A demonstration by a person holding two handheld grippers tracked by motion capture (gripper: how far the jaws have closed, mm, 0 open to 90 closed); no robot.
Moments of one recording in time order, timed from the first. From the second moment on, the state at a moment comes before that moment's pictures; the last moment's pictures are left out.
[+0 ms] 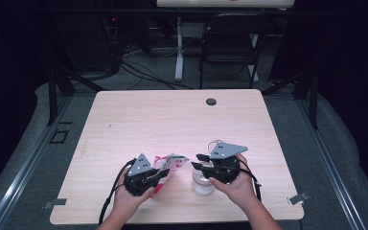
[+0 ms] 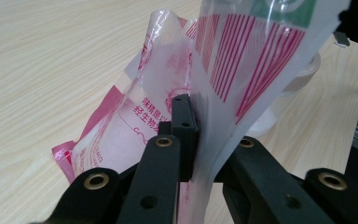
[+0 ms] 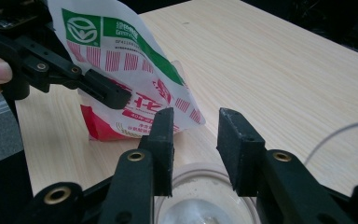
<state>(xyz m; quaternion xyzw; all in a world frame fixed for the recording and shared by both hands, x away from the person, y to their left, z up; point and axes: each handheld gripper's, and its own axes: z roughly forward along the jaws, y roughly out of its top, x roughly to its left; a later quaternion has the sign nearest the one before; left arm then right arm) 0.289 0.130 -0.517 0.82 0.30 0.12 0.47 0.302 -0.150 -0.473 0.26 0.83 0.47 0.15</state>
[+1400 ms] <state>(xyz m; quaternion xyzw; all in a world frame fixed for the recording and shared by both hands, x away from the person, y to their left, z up) 0.283 0.135 -0.519 0.82 0.31 0.12 0.47 0.320 -0.102 -0.480 0.20 0.88 0.42 0.13</state>
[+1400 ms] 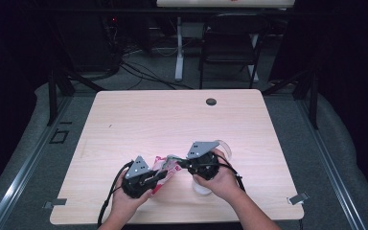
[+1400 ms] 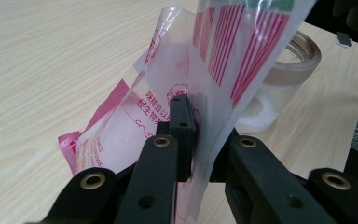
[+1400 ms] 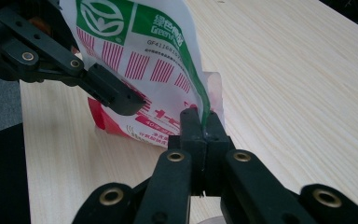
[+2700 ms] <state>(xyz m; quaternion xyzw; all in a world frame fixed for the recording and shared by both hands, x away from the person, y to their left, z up) 0.280 0.138 -0.570 0.80 0.39 0.17 0.41 0.299 -0.104 -0.477 0.19 0.86 0.45 0.13</state>
